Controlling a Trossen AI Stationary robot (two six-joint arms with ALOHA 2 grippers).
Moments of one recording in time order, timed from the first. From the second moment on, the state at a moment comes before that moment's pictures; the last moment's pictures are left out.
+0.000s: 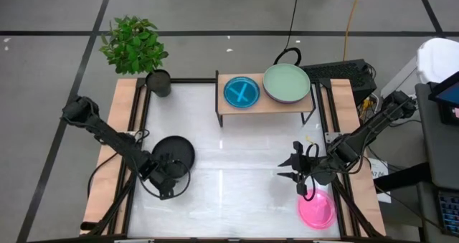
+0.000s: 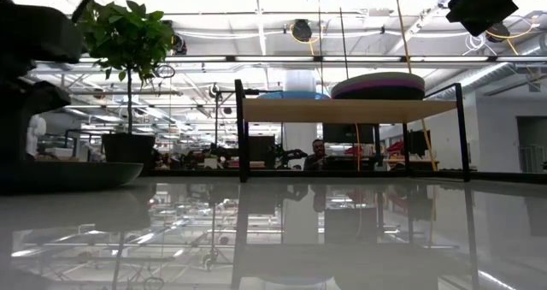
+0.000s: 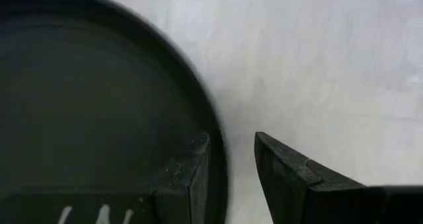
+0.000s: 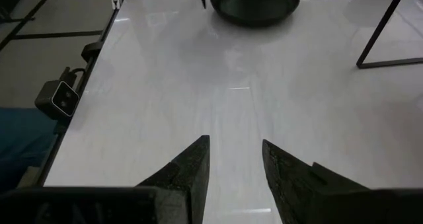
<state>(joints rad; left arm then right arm) -0.66 1.33 0.63 -0.53 -0.18 -0.76 0.68 1.01 0.67 -0.34 0.52 0.51</state>
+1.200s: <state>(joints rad) -0.79 1.33 0.68 -0.61 -0.29 -0.45 0.68 1.01 0.67 -0.32 0.52 0.50</state>
